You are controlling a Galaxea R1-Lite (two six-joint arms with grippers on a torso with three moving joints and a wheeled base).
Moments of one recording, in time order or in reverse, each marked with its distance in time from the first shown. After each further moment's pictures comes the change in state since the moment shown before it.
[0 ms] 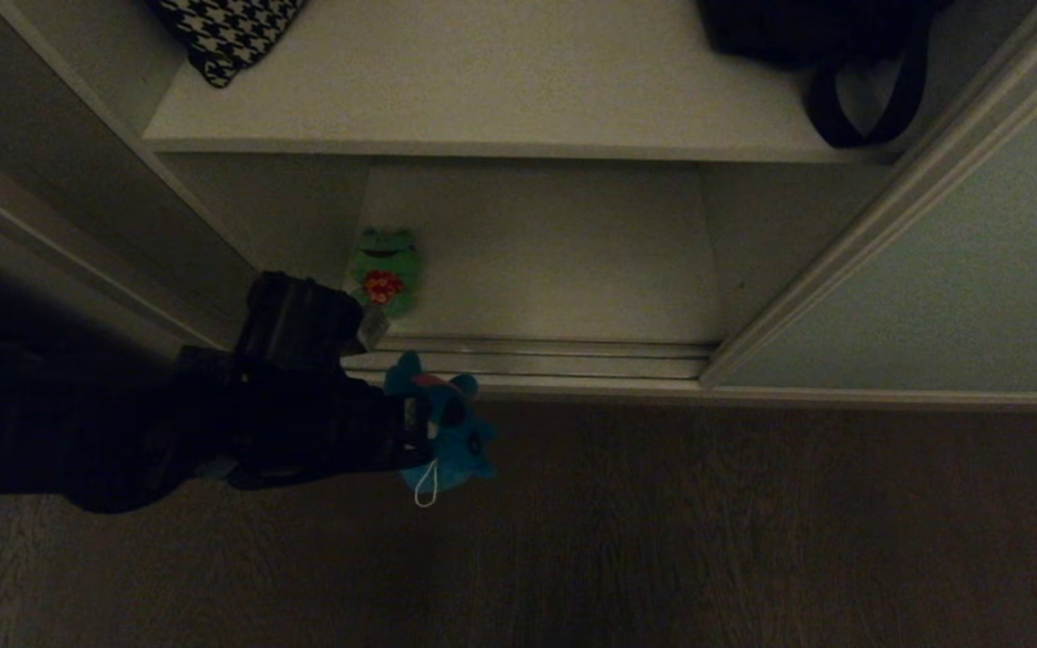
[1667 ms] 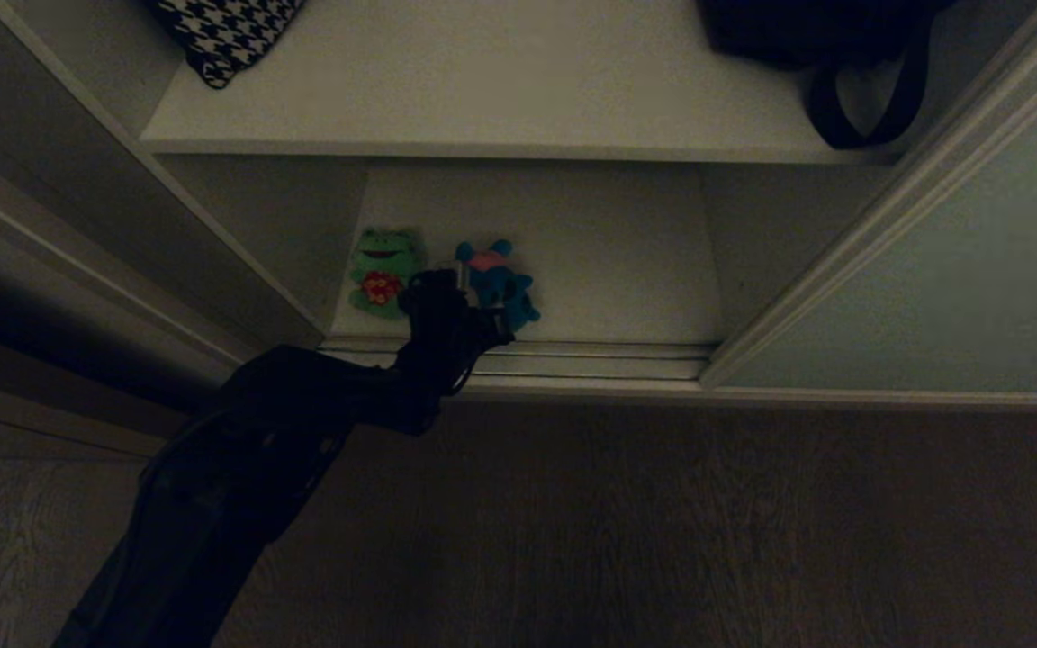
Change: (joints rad) left arm 0.085 0.922 -0.951 -0.654 0.086 0.159; right arm 0.000 0.000 0.000 0.000 0.000 0.000
